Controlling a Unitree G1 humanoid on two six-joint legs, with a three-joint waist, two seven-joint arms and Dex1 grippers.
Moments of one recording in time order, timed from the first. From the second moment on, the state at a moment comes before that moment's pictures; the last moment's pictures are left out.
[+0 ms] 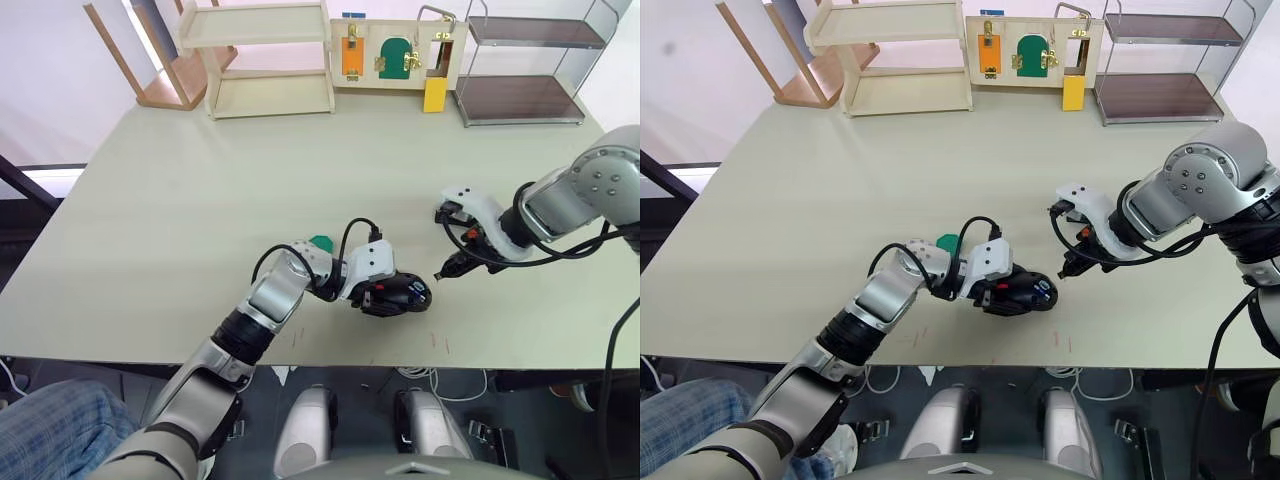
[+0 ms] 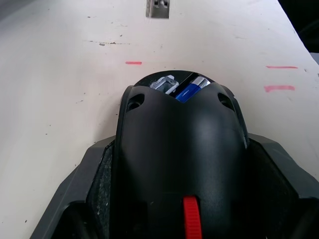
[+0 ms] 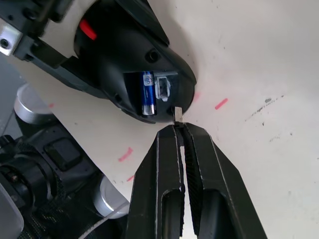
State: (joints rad) left arm -0.61 0.38 -0.48 0.07 -0.02 0.43 -1.14; right arm -1.21 -0.93 0.69 0.07 1.36 1.61 0.30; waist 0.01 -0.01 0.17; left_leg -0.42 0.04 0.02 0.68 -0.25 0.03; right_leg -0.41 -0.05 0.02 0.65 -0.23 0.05
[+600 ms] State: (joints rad) left arm -0.61 0.40 -0.48 0.03 -0.02 0.49 -1.14; right arm -1.33 -0.81 0.85 0.21 1.52 1.61 0.12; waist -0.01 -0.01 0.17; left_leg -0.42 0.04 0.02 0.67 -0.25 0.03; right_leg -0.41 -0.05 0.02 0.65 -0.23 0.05
